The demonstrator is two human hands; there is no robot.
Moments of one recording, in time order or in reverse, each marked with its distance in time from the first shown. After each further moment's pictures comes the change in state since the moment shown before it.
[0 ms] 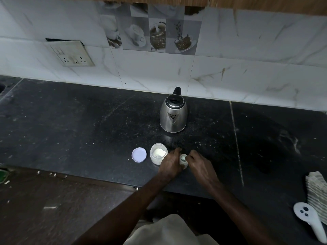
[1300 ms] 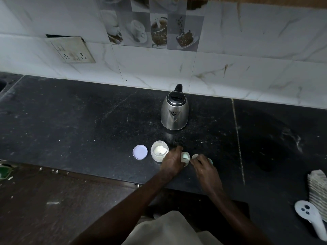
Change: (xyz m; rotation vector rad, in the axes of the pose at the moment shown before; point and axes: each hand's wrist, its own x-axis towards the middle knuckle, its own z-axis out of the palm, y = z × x) left_hand 0.000 0.005 -0.003 0.026 -0.029 -0.056; right_hand -0.035 0.007 0.020 0.161 0.163 0.058
